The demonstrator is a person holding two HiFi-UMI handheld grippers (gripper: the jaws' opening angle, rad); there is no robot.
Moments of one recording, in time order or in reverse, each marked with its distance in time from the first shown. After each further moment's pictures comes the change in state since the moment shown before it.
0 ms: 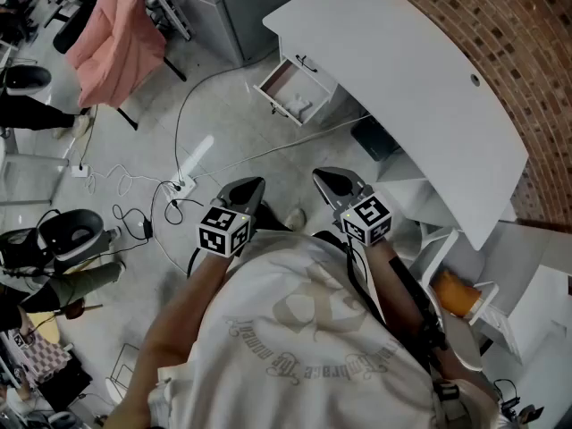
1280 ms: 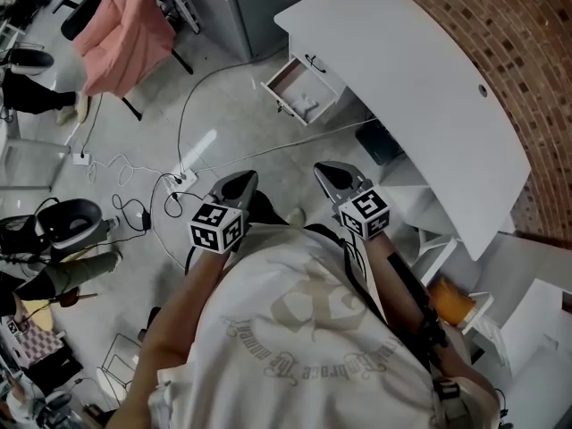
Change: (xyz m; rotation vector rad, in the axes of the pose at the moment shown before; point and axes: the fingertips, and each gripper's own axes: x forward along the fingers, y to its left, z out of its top) left arm -0.012 0.026 0.016 -0.063 -0.067 0.073; right arm 0.021 -0.016 0.001 -0.026 0.052 0.000
